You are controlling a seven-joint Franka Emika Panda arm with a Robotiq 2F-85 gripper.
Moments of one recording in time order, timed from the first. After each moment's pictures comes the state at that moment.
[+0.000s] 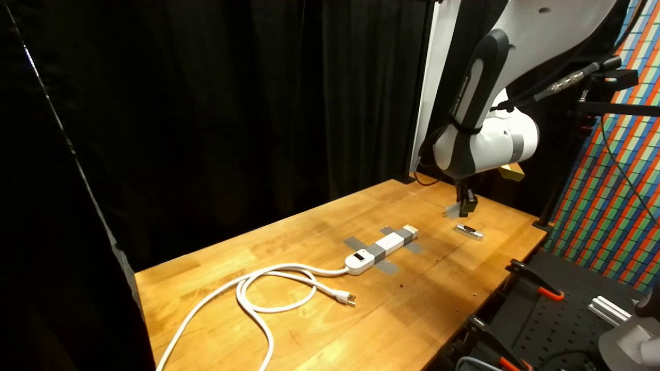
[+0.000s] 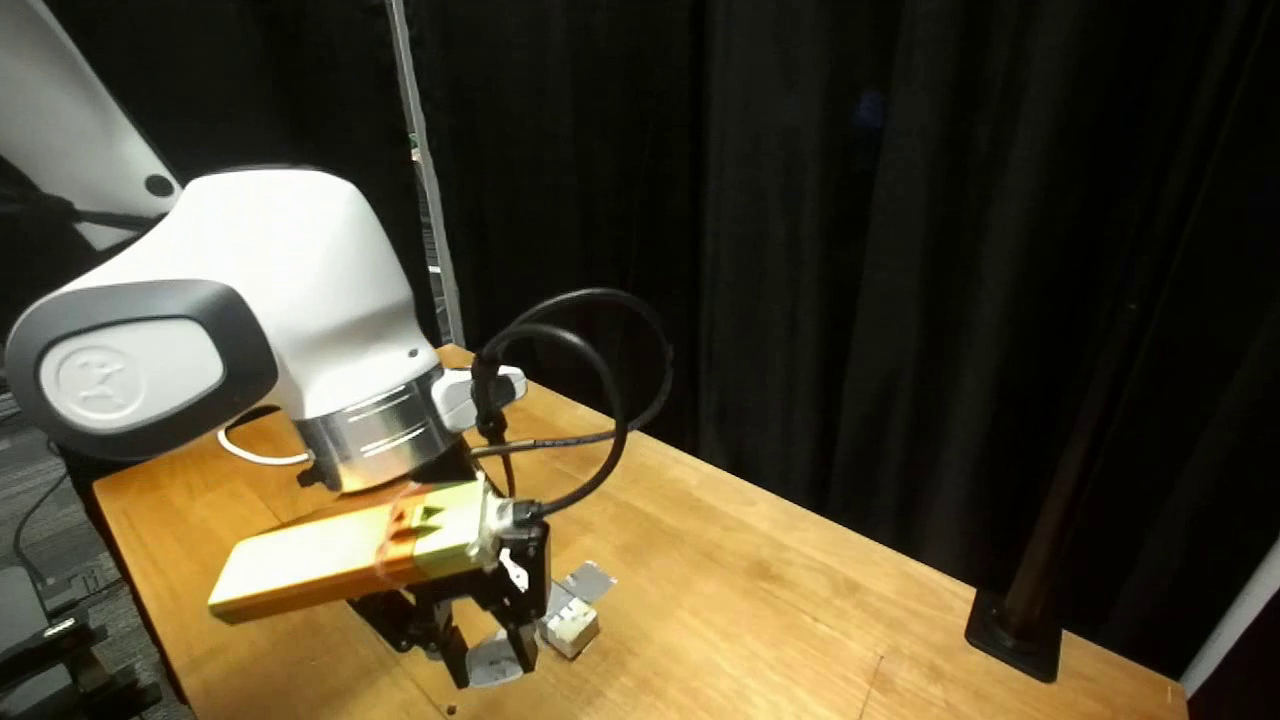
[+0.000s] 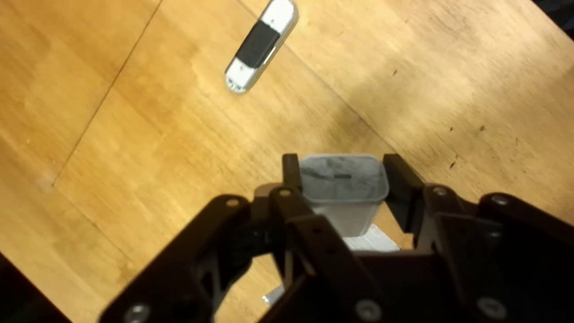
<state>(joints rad) 0.92 0.46 -1.07 -2.67 0.45 2.97 -1.26</state>
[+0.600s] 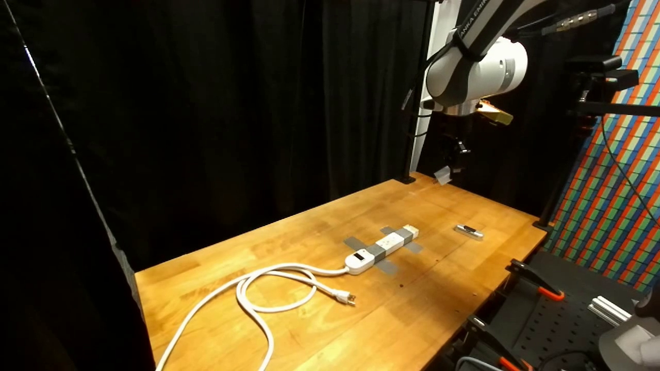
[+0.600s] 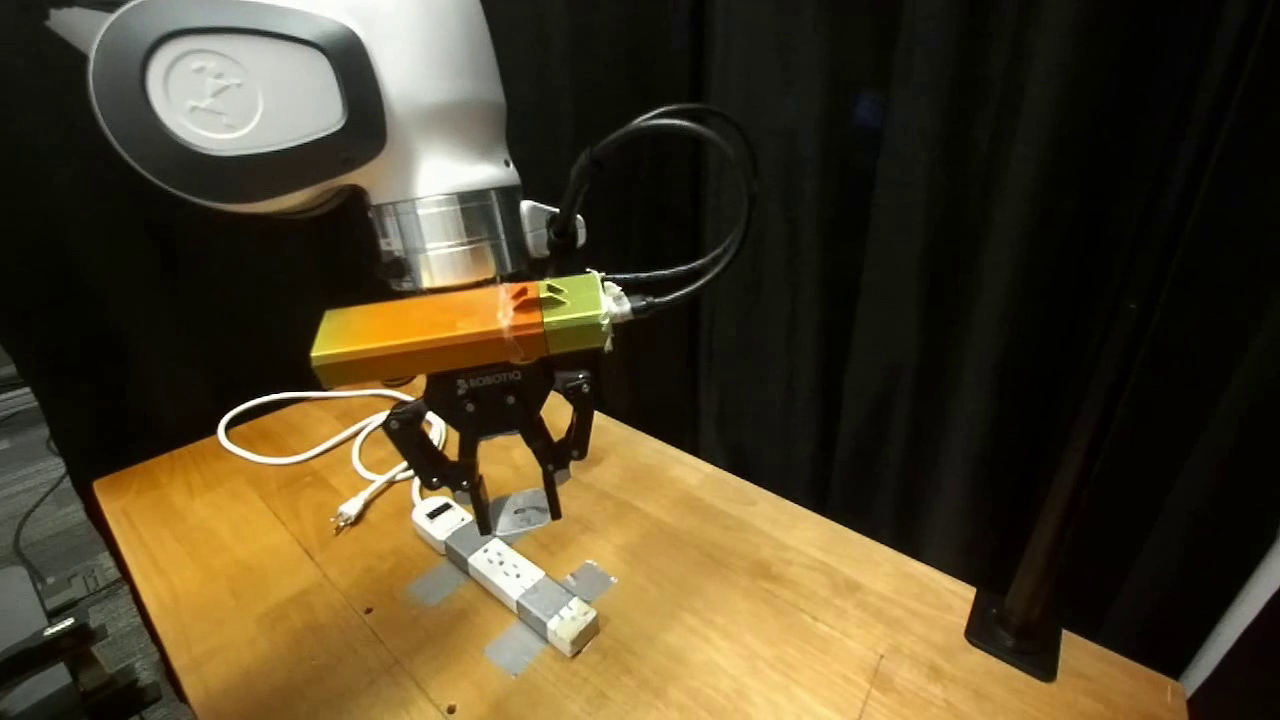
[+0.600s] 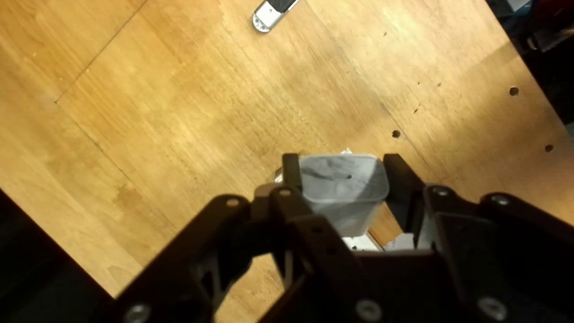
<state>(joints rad) 1.24 0.34 -1.50 -2.46 0.22 2.50 -1.31</state>
